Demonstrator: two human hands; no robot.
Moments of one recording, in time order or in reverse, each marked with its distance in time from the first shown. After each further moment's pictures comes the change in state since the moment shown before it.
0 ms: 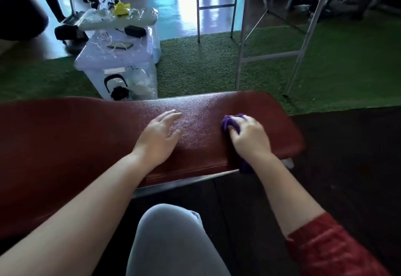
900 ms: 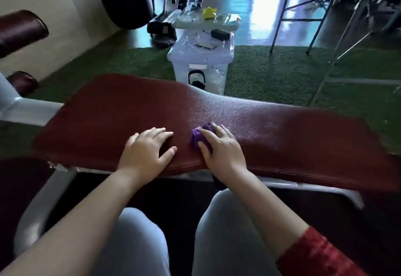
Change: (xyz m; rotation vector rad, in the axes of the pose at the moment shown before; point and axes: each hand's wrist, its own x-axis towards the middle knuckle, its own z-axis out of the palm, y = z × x) left_hand -0.164 -0.119 -0.141 0.486 0.075 -0.286; right_hand -0.093 -0.231 0.078 0.126 -0.164 -0.513
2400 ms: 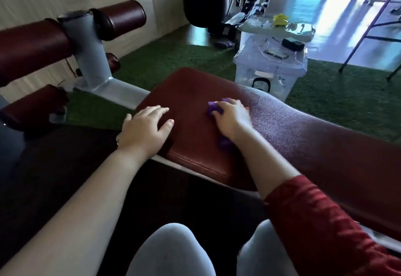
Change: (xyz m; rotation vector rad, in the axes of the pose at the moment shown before) left_hand -0.021 -0.163 -0.060 -0.065 0.205 -0.370; right_hand 0.142 -0.143 0.091 -0.003 -0.205 -0.035
